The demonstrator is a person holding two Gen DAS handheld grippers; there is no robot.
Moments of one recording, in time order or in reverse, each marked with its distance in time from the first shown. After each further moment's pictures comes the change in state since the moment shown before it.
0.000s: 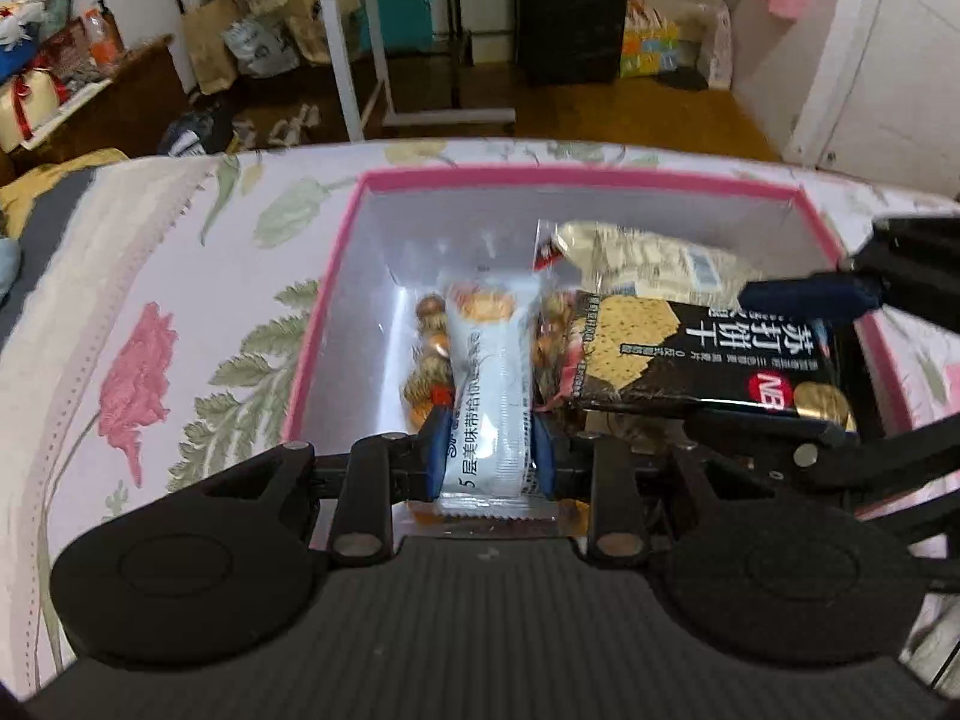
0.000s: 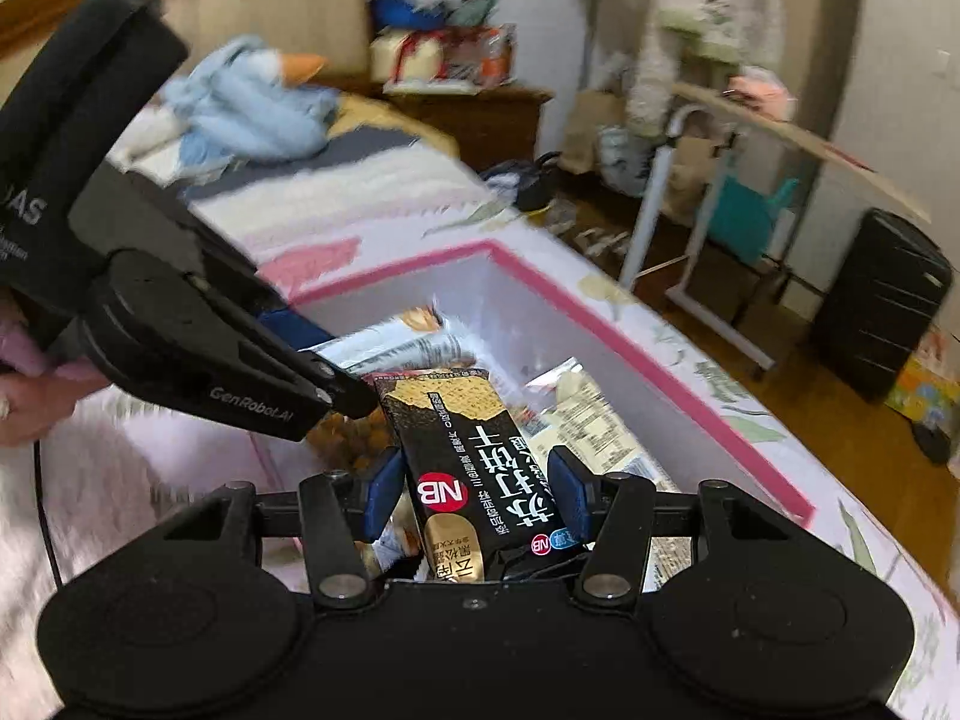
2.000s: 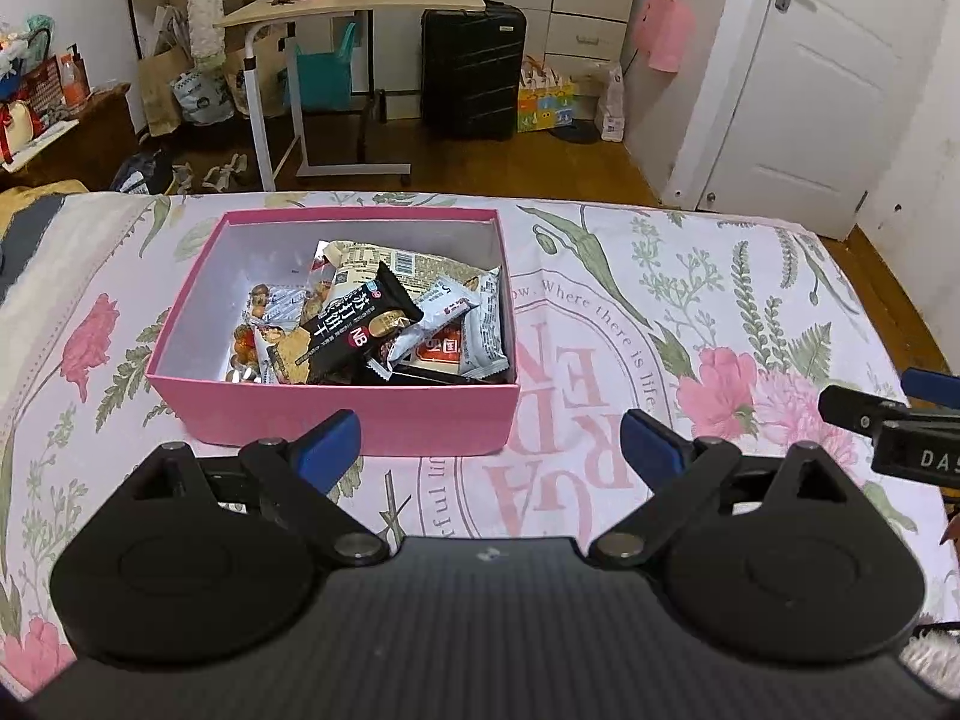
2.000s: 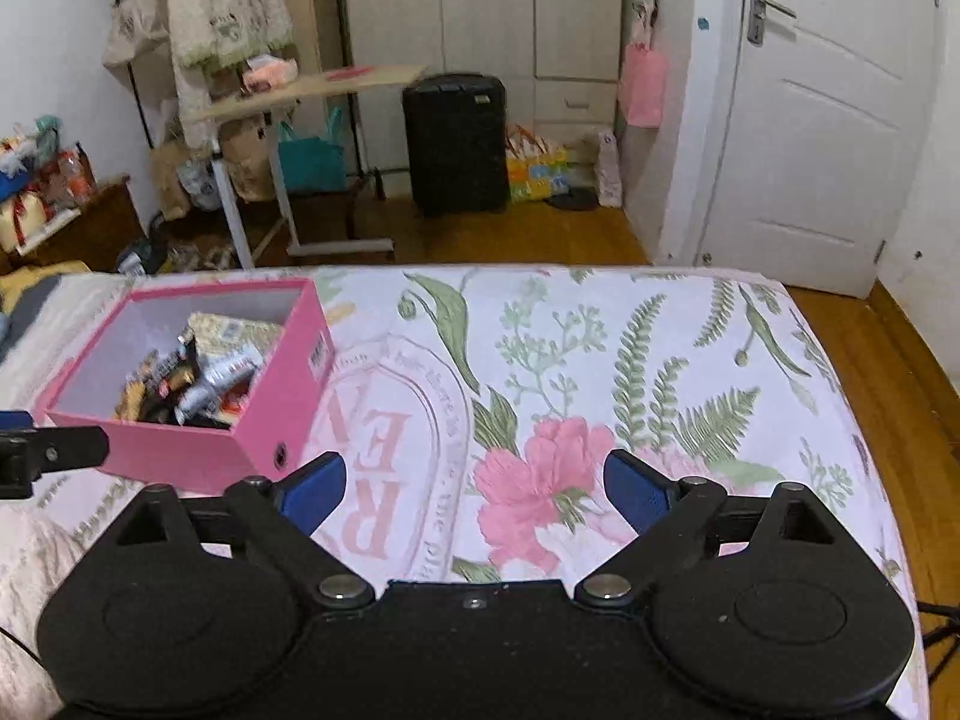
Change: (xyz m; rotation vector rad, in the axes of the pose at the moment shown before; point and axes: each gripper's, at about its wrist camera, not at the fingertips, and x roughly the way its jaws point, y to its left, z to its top) left arm -0.183 -0.146 -0.073 0.008 -0.132 -0.136; right arm -0.264 0.004 -0.145 0.730 0.037 -0.607
